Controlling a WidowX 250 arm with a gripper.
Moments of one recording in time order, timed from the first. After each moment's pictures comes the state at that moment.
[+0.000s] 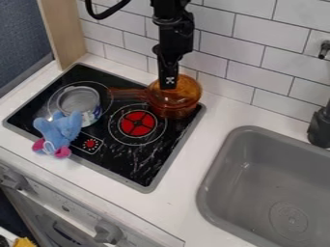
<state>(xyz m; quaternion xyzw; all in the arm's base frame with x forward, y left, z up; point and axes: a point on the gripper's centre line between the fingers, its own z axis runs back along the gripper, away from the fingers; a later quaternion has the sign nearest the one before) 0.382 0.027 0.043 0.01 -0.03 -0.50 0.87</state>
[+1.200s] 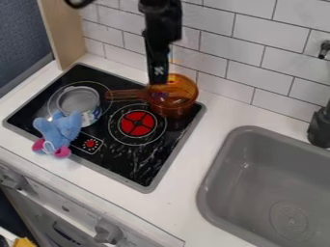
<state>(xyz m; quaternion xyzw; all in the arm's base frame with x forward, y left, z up) 0.369 0.039 0.077 0.02 -0.07 -0.48 0.88</state>
